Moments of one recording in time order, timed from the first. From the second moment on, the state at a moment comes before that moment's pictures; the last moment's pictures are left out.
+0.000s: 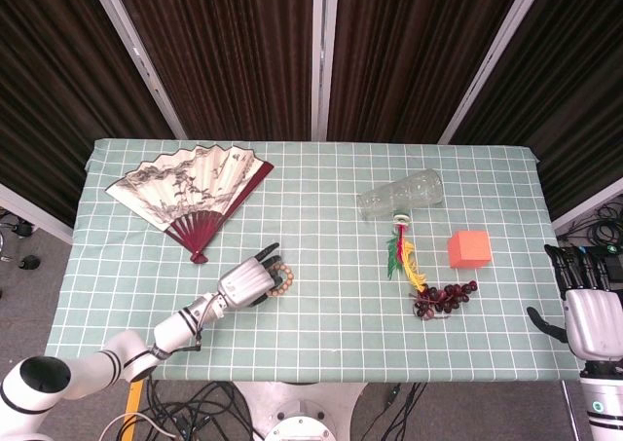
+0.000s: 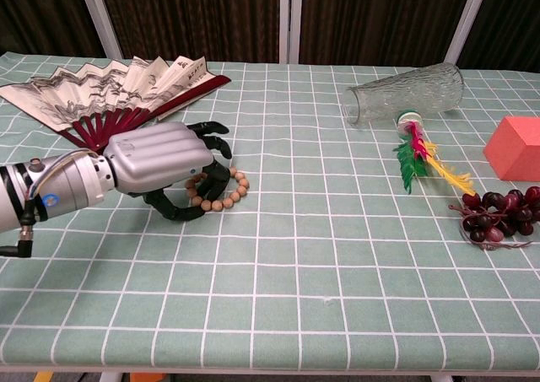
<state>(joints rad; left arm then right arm) -0.79 -1.79 0.05 -0.95 1.71 1.03 0.01 0.07 -1.09 0.09 -1.66 -1.49 1.52 -0.08</state>
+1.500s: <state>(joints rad) -0.78 -1.47 -0.08 -1.46 1.55 0.86 -1.80 0.05 -1.07 0.10 -1.66 -1.54 1.58 0.00</state>
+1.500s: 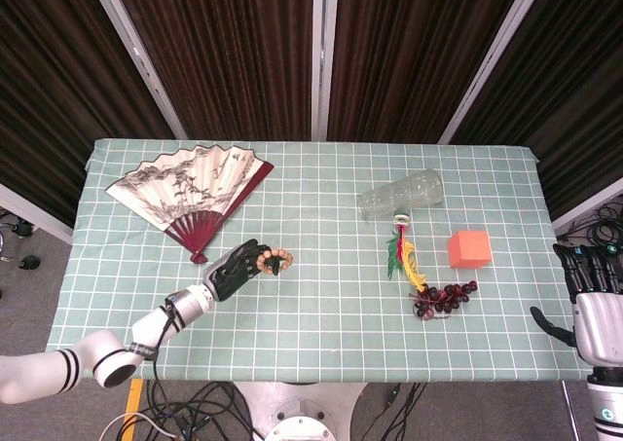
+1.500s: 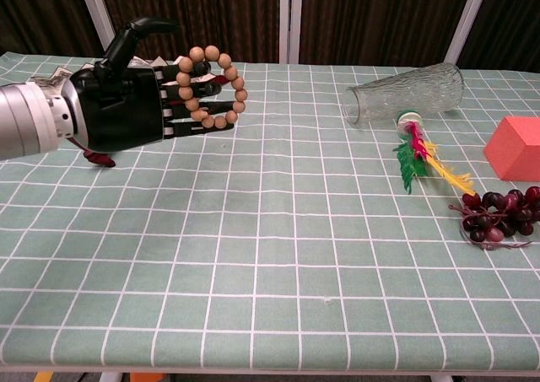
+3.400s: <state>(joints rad) -0.66 -1.59 -0.26 -1.47 1.27 0.80 -1.14 0.07 -1.03 0.12 -1.70 -1.52 1.57 -0.02</state>
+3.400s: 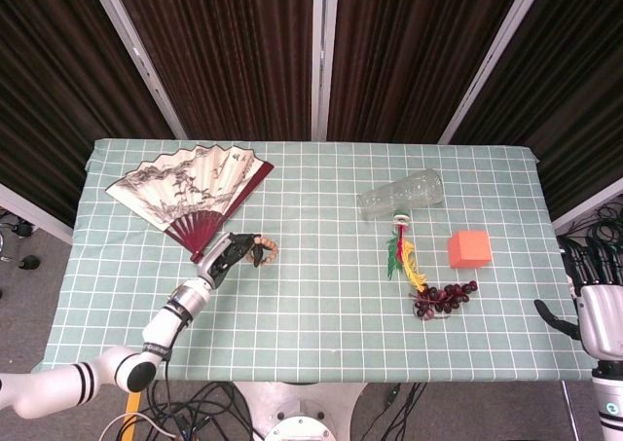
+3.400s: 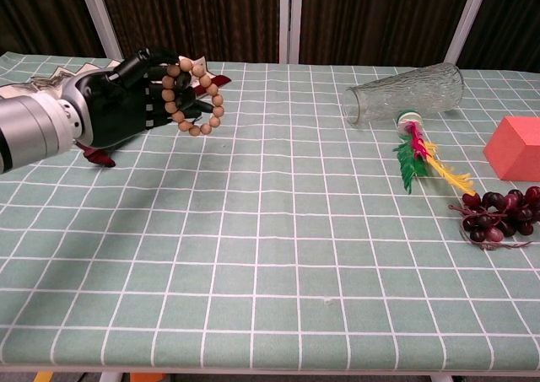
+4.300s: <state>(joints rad) -0.66 -1.61 -0.25 -1.42 1.34 0.83 -1.19 0.07 -1.03 0.12 -1.70 -1.51 1.56 -0.02</state>
